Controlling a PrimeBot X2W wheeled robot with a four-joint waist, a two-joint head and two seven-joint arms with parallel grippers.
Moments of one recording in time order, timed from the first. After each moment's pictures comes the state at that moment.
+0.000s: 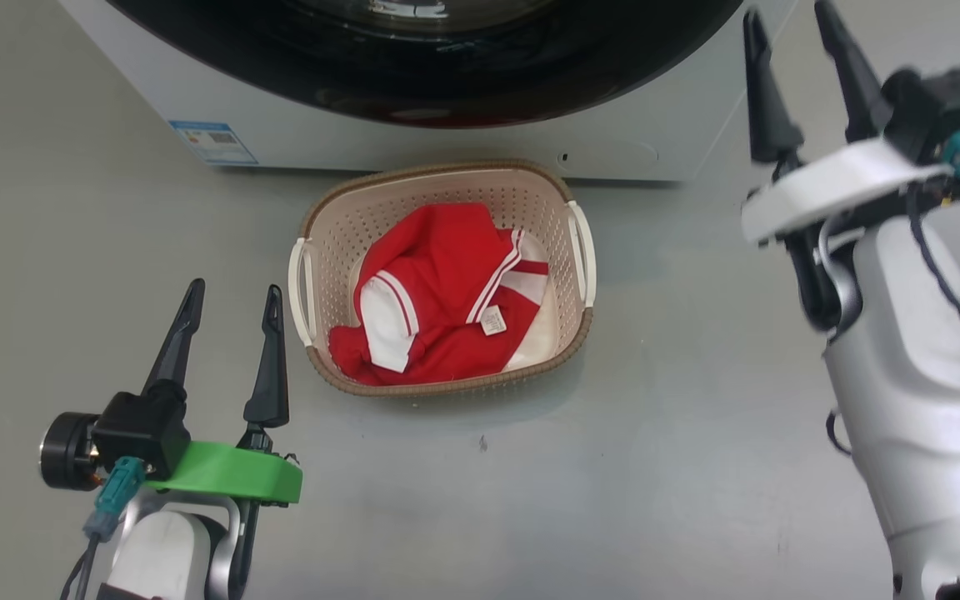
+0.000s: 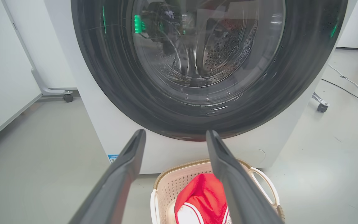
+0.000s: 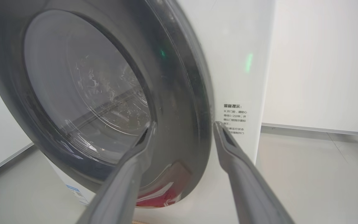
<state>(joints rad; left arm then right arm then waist) -0.18 0.04 -0.17 0.10 -0.25 0.03 -0.25 -0.72 -0.09 0.17 0.53 0.30 0.10 -0.25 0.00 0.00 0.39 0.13</state>
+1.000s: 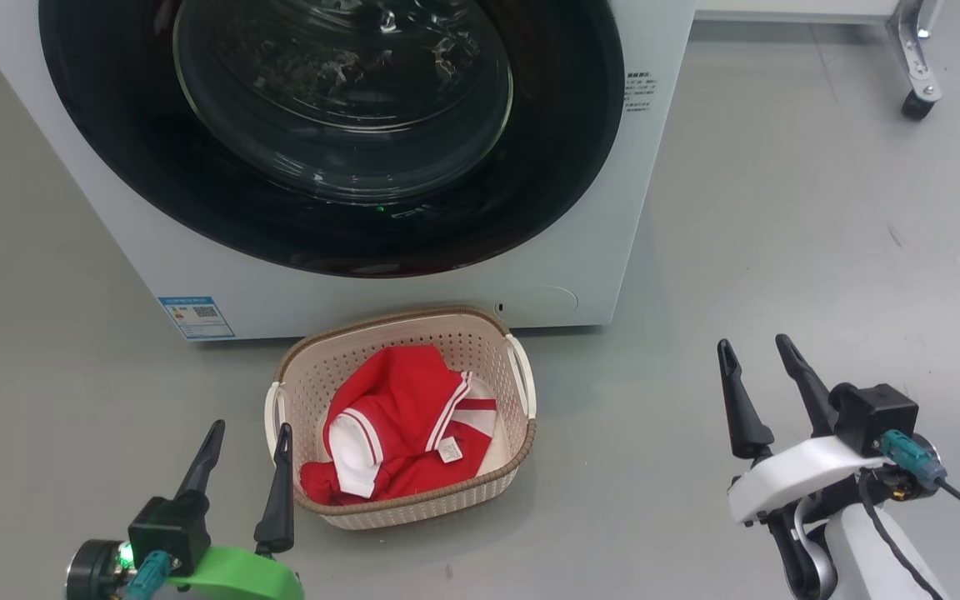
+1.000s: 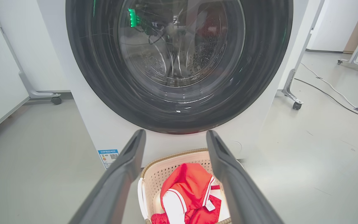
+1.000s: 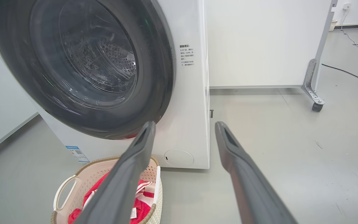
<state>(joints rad) -0.01 0.05 -0.18 0.22 -0.26 0.02 -0.25 -0.16 -0.06 0.14 0.39 0.30 0.10 -0.25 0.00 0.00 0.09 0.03</state>
